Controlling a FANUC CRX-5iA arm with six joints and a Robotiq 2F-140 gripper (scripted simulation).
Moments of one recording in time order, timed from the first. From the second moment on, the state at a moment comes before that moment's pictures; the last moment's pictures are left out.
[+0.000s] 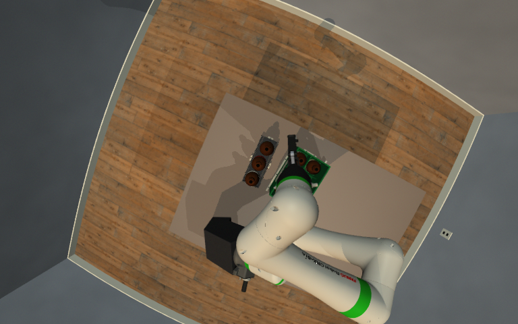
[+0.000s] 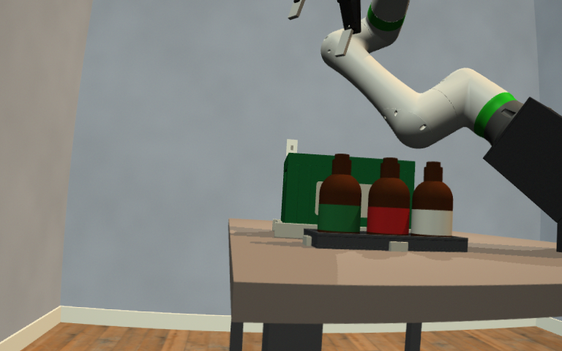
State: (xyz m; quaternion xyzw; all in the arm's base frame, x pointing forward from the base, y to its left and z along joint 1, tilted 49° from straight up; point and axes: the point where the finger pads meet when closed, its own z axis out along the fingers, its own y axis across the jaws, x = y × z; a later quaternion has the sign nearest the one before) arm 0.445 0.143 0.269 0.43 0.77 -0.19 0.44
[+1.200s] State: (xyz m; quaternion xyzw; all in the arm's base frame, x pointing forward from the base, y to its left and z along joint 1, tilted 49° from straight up) arm 0.357 -0.090 0.226 0.44 0.80 -0.28 0.31
